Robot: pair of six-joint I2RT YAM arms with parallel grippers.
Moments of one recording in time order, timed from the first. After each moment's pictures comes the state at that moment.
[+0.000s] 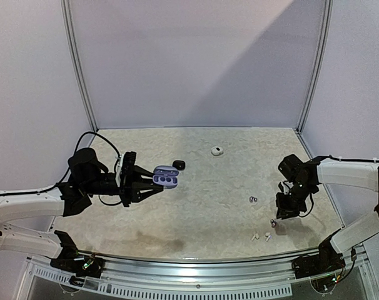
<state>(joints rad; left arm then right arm) -0.72 1.07 0.46 0.56 0.76 0.13 0.44 1.40 0.74 -0.83 -0.11 0.57</state>
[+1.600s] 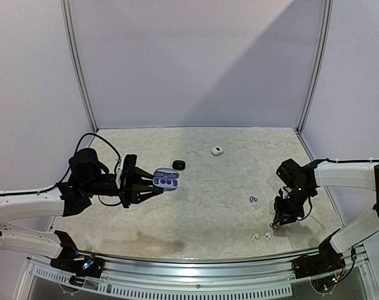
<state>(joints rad) -0.72 1.07 0.46 0.53 0.77 0.17 0.46 1.42 0.71 -0.81 -0.17 0.70</state>
